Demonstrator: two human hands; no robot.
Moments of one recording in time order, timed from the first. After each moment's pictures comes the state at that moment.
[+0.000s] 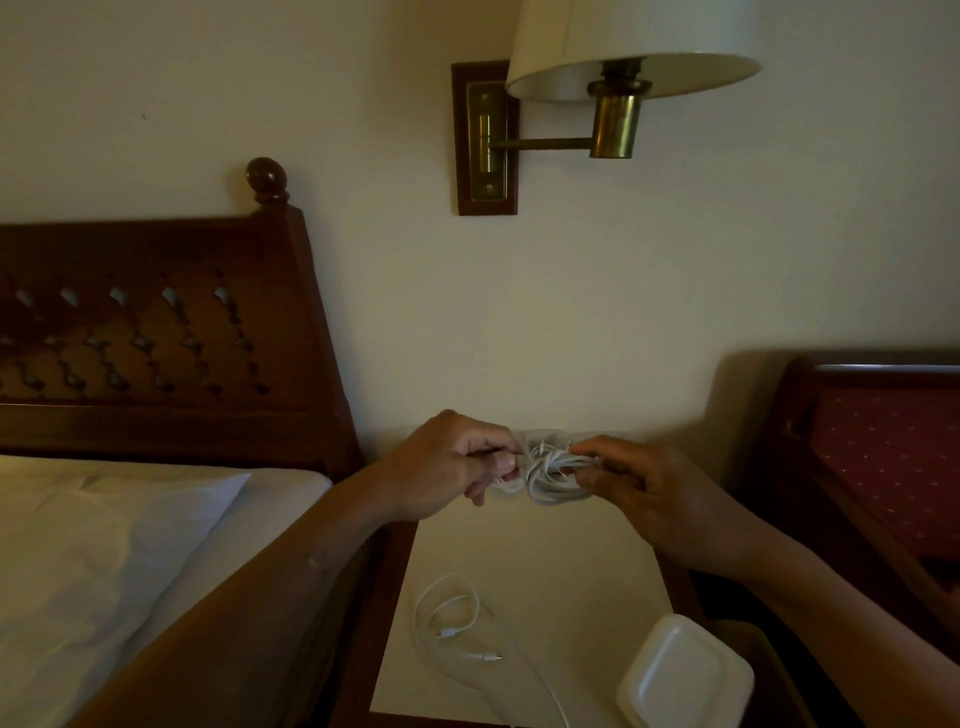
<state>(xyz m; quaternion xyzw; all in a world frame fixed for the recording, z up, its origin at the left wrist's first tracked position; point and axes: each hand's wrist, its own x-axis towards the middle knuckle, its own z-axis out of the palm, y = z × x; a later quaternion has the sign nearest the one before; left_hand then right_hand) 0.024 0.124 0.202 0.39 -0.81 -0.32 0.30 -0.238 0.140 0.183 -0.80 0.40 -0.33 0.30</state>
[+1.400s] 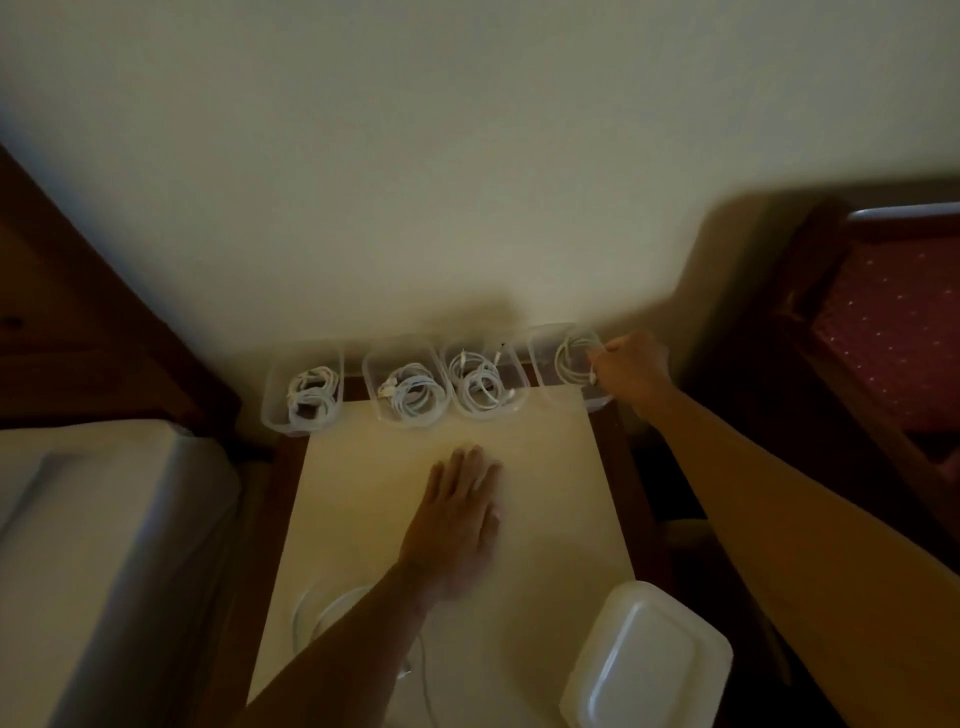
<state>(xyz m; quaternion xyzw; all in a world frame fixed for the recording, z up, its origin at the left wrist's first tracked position) -0.073 -0.004 -0.122 0.54 -0.83 -0.10 0.05 -0.331 -0.135 -0.015 -0.53 0.76 -0.28 0.25</state>
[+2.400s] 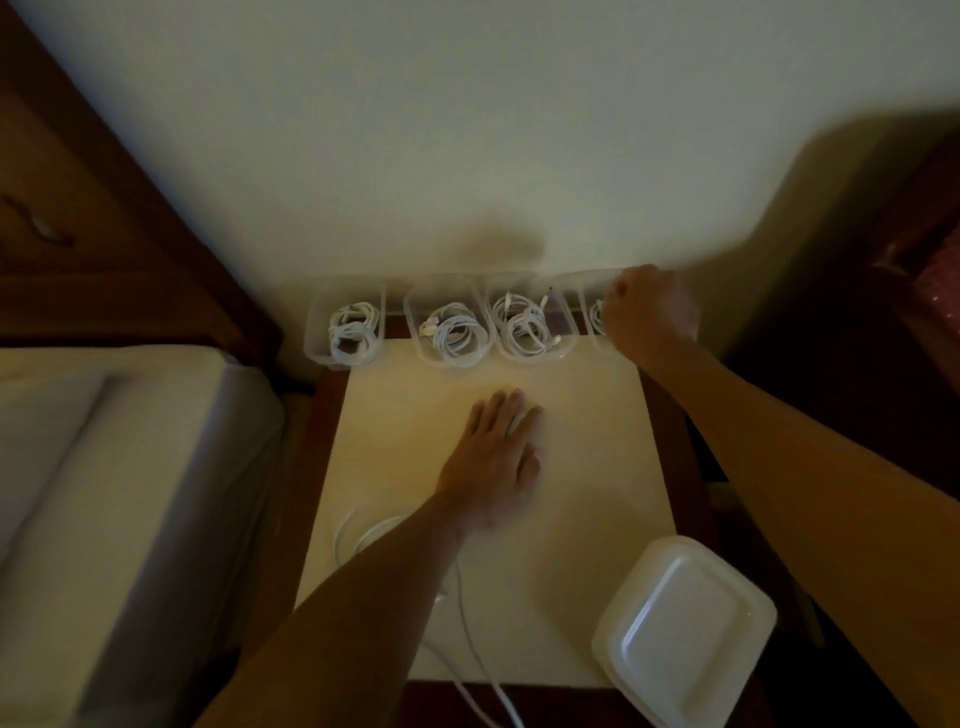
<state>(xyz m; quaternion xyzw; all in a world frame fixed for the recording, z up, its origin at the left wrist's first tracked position) -0.070 -0.004 -0.116 0.54 -0.83 -0.14 0.08 -0.278 -0.123 -0.004 -0.64 0.74 -0.21 0.05</state>
